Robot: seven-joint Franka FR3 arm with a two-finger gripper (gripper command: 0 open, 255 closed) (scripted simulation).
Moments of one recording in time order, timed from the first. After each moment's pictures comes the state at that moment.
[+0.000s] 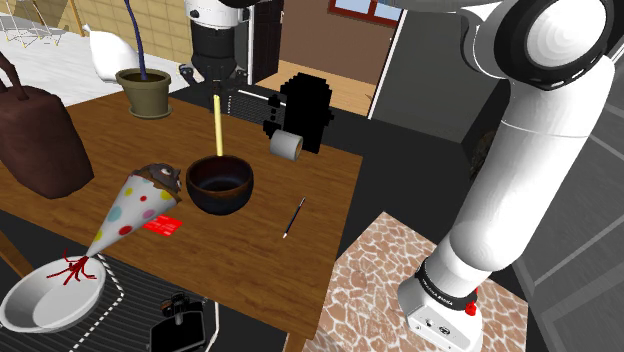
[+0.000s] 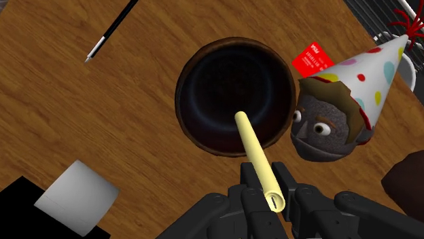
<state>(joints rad) -0.15 0.21 0.63 -1.55 -0.19 1.77 0.88</state>
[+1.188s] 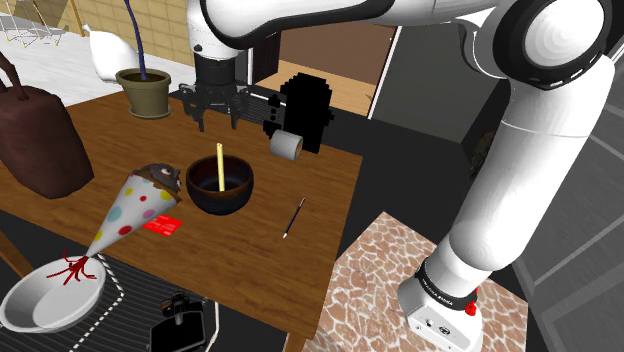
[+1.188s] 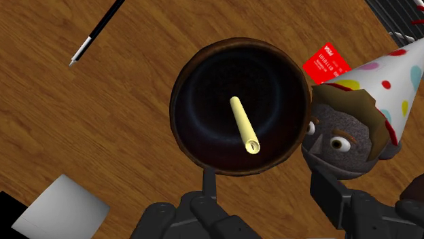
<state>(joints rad) -0.16 0.21 0.62 -1.68 -0.20 1.90 0.90</state>
